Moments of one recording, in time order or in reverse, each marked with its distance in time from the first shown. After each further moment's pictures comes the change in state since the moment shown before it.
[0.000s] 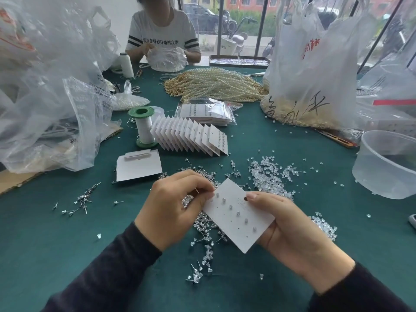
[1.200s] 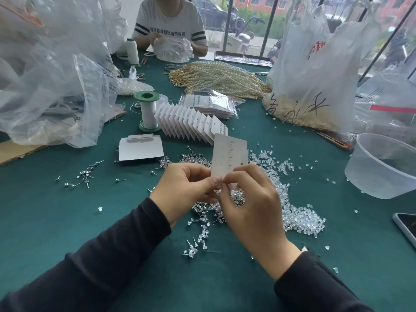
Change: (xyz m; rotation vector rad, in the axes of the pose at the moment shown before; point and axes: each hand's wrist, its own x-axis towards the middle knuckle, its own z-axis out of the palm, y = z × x) left_hand -0.002 0.009 0.020 -0.771 -0.014 -0.704; right_hand 0.016 0.031 0.024 -1.232 0.507 -1.216
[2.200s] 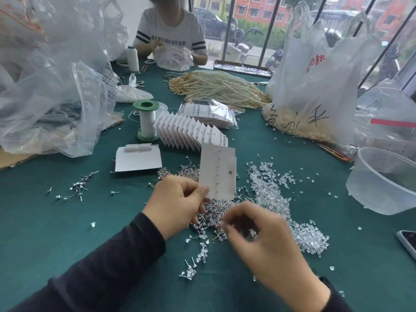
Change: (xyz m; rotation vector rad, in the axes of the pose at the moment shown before) left_hand 0.007 -0.007 -0.012 0.366 0.131 0.017; right_hand -0.008 0.004 -0.026 0.287 -0.423 0.218
